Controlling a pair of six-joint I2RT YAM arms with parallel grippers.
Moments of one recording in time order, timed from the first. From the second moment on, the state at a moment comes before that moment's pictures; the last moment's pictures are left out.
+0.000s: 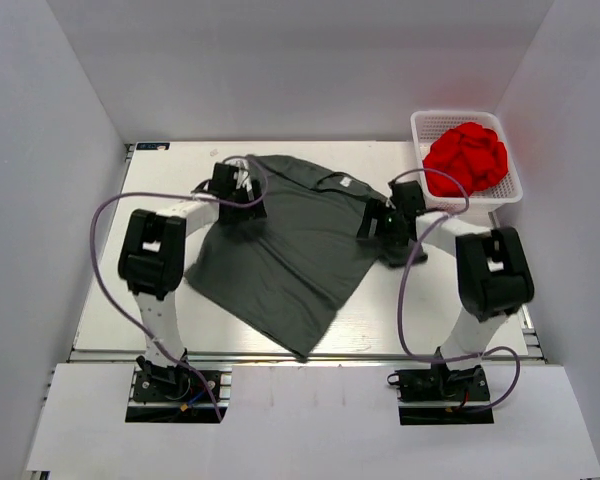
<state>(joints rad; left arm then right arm) -0.25 1.96 1.27 -0.19 0.08 -0.38 0.26 1.79 1.05 -0.20 -0.15 0.38</state>
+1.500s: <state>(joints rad) -0.16 1.98 1.31 -0.32 -0.12 -0.29 0.39 2.36 1.99 -0.67 0.01 0.17</state>
